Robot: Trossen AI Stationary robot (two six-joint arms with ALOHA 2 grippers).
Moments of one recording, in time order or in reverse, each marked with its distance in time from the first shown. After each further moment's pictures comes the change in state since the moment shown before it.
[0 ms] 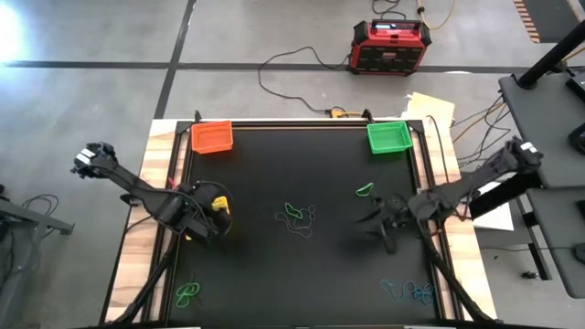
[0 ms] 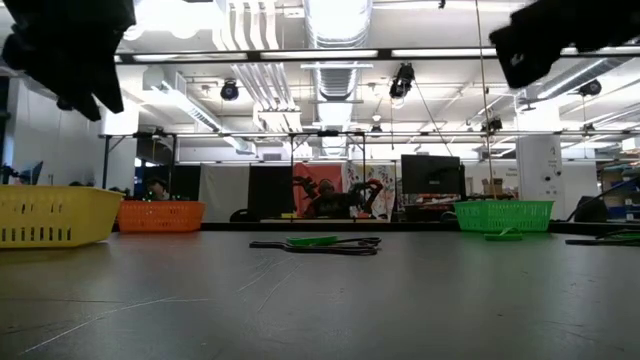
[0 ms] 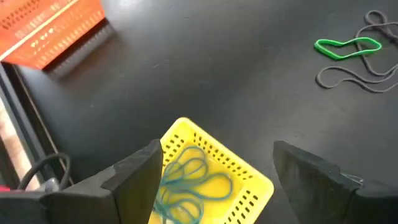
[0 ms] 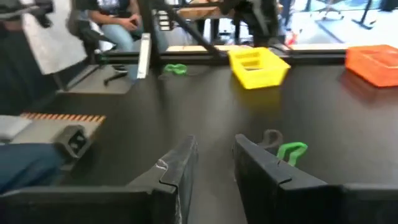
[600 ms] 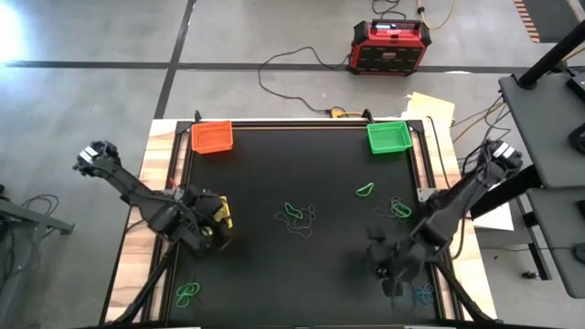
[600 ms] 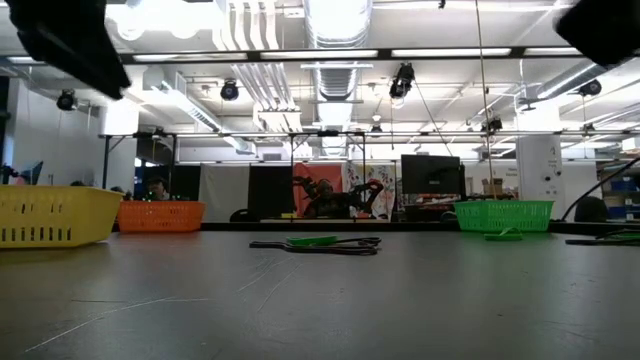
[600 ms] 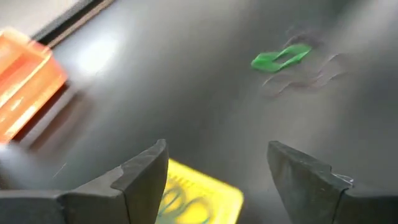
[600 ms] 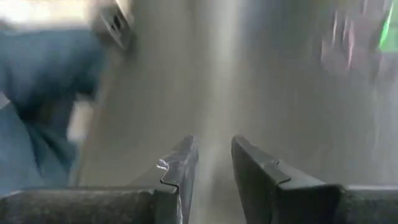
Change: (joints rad) left arm -0.137 0.012 0.005 0.136 -0.162 0.189; right arm 0.325 0.457 0.499 -0.728 0.037 0.462
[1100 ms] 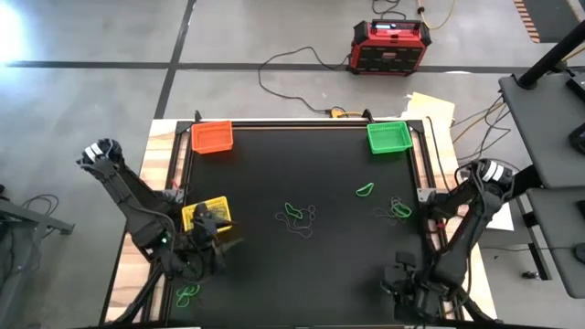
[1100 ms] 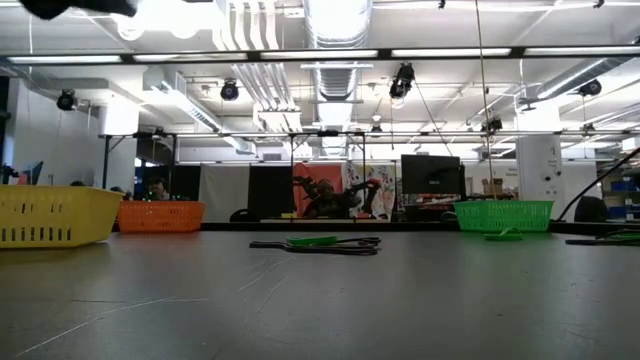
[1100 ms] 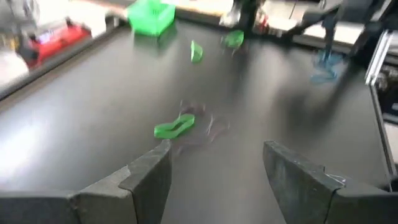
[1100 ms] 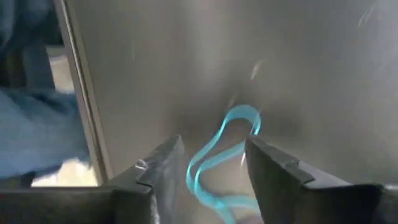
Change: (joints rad) left arm -0.204 0.026 -0.003 0.432 -0.267 0.272; right arm 0.277 0.249 0.138 -0.268 -0.086 0.680
